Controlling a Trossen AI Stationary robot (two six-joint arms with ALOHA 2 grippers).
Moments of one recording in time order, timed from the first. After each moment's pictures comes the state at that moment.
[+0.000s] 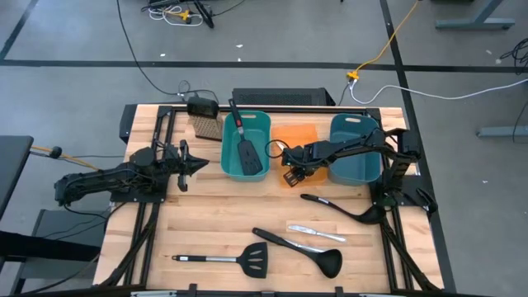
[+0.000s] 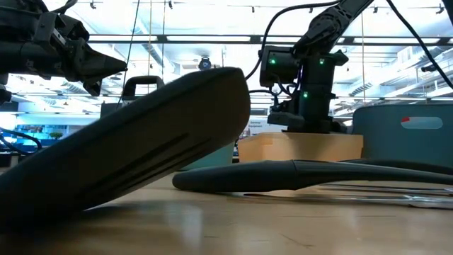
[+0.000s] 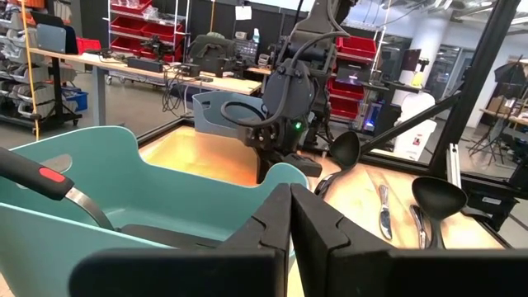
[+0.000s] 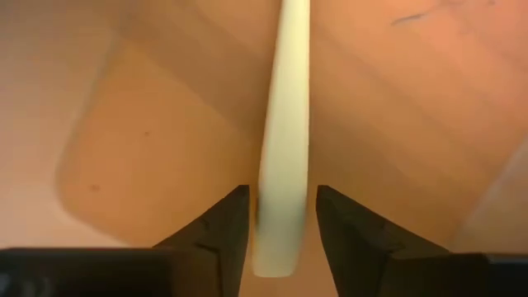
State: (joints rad) left arm 0.22 0.08 0.01 0.11 0.05 -0.19; right arm -0.15 1.80 1.05 -0.66 0.12 0.75
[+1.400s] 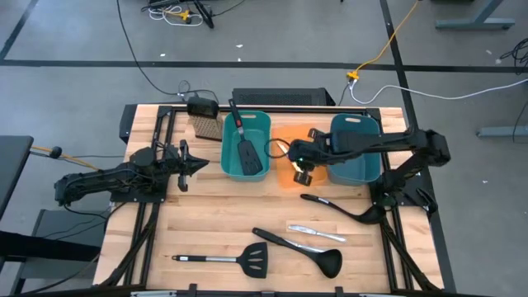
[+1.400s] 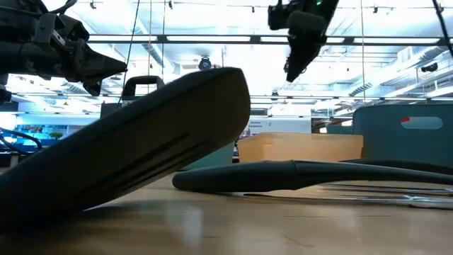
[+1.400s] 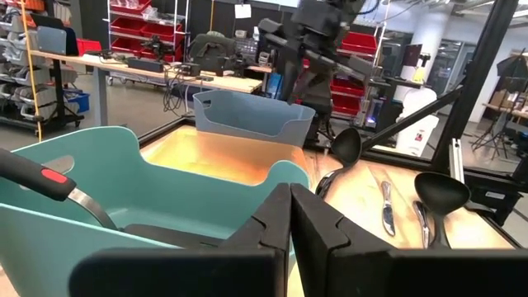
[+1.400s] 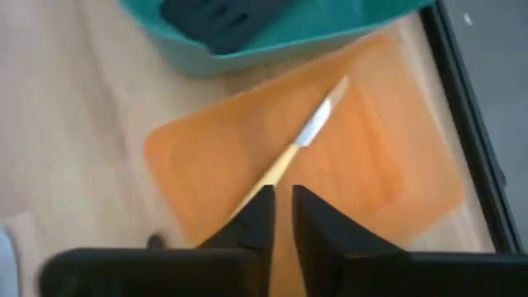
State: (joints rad) left arm 0.22 0.08 0.01 0.10 0.05 -0.17; right arm 0.00 1.56 1.37 -1.00 0.31 0.20
